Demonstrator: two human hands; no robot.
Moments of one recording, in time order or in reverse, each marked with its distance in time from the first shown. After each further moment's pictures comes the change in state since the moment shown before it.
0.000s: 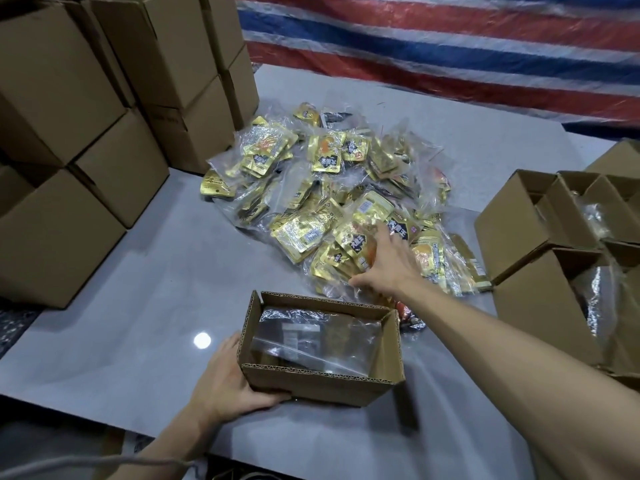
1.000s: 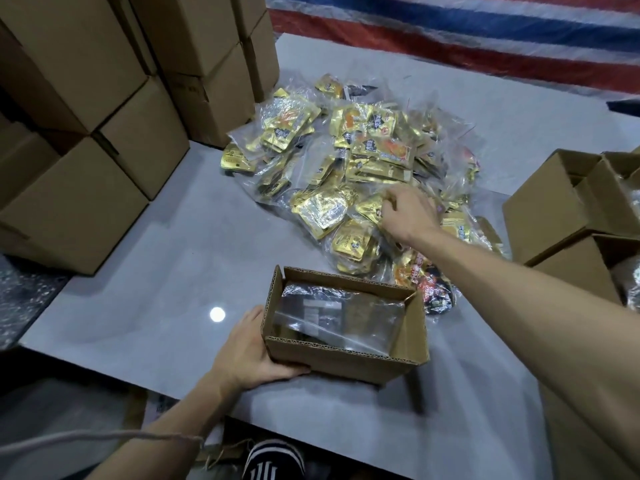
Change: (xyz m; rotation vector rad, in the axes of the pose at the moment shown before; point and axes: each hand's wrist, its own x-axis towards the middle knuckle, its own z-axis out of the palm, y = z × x) left_hand 0.001 0.007 -0.006 -0.052 0.039 0.023; right_hand 0.032 -0.025 -0.017 0.080 0.110 -0.105
